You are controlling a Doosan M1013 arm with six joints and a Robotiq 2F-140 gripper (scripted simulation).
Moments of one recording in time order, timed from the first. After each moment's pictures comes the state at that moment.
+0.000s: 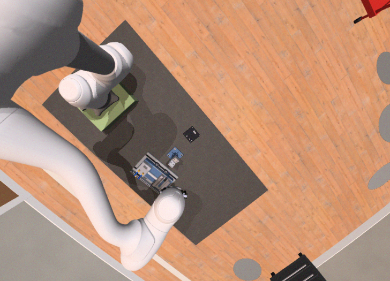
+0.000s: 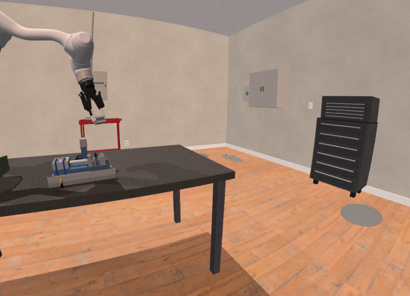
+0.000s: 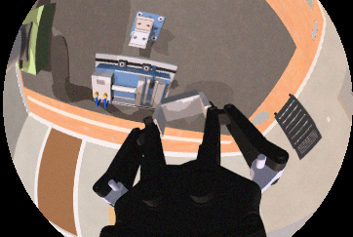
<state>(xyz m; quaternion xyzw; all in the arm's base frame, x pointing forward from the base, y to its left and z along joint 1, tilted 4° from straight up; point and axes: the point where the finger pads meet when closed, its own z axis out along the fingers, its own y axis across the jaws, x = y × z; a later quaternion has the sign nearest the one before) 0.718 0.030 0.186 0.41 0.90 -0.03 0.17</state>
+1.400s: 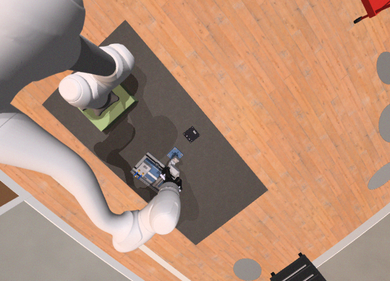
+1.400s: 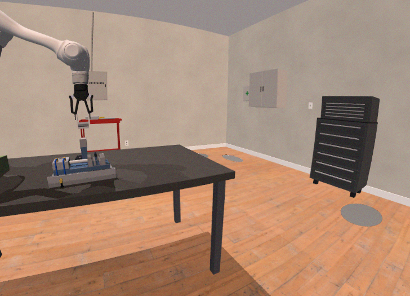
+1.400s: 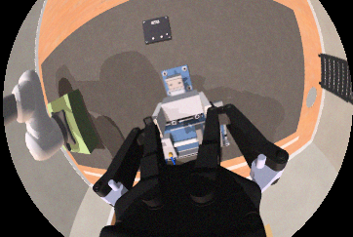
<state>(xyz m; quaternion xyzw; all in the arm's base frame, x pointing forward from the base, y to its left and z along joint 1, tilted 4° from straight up) 0.627 0.087 0.165 0.65 0.76 0.02 -0.02</state>
